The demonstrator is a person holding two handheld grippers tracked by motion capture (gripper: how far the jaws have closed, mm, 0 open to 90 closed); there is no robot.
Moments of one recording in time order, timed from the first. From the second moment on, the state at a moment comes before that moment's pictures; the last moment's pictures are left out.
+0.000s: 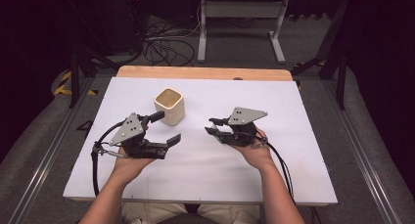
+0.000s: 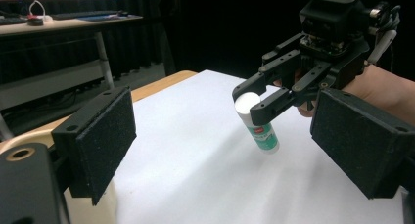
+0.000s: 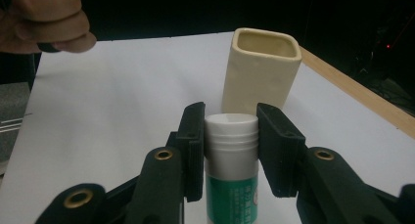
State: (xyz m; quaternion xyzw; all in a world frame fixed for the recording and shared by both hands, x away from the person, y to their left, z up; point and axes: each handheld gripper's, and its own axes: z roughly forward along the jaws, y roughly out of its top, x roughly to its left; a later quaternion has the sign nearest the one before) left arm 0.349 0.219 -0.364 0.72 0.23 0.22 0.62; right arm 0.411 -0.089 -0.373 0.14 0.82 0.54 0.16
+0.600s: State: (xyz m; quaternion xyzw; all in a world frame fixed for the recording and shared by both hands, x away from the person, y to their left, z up) left arm 0.351 0.192 -0.383 0.72 0.22 0.19 0.63; right arm 0.403 -0.088 -0.361 0.13 0.79 0.57 0.17
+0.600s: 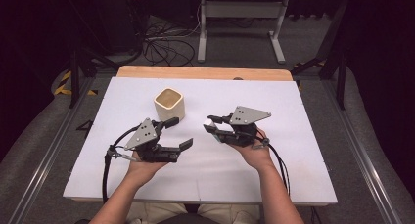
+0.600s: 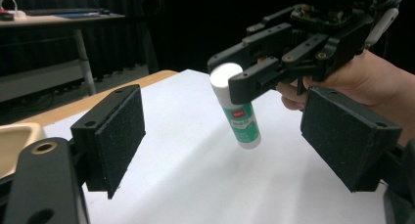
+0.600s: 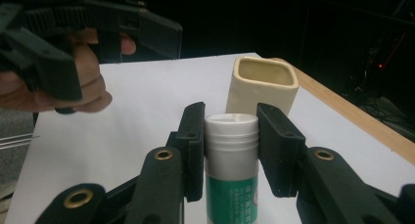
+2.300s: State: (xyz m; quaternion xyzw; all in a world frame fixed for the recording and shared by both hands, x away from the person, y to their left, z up) left arm 0.365 0.129 -0.403 0.68 0.24 0.16 0.67; right arm 0.390 -0.091 -0.349 0.11 0.73 0.65 0.18
